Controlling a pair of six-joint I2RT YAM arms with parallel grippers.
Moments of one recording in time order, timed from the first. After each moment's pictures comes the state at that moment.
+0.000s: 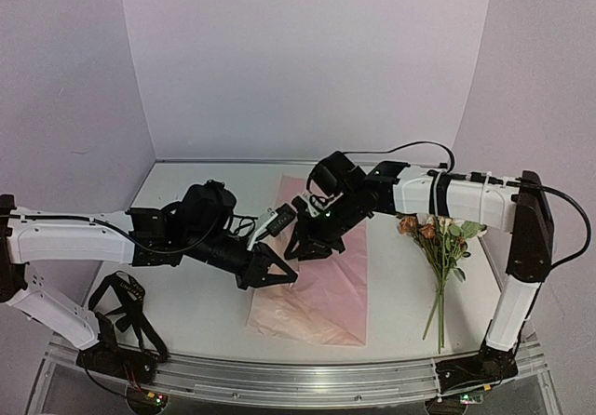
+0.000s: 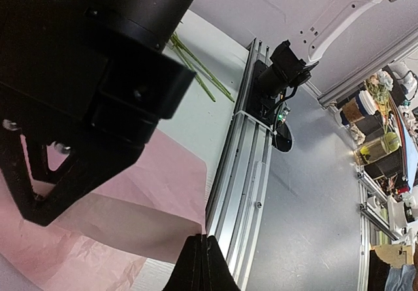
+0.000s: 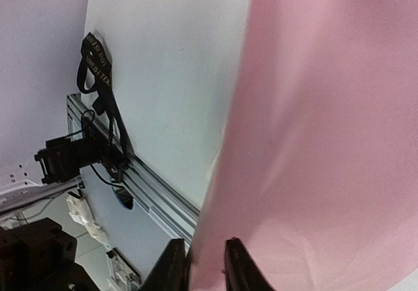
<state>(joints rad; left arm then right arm) -1.07 1.35 0.92 -0.11 0.49 -0.31 0.91 1.86 1.53 -0.67 -0.47 0.78</state>
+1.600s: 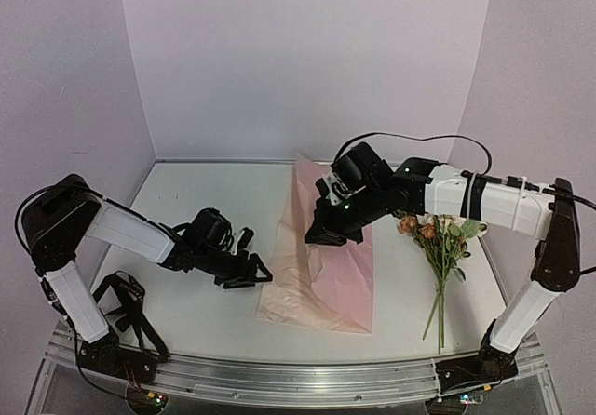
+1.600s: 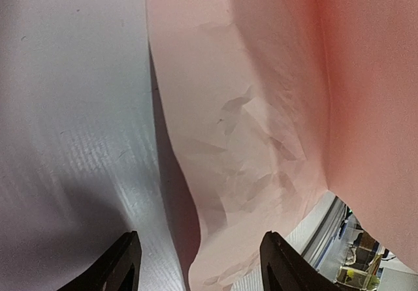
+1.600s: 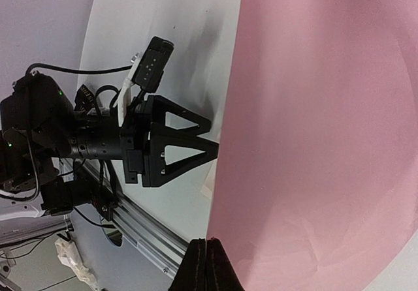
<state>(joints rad) -0.75 1.72 0.73 0.15 0.47 -0.74 0.91 1.68 1.43 -0.63 -0.24 0.81</state>
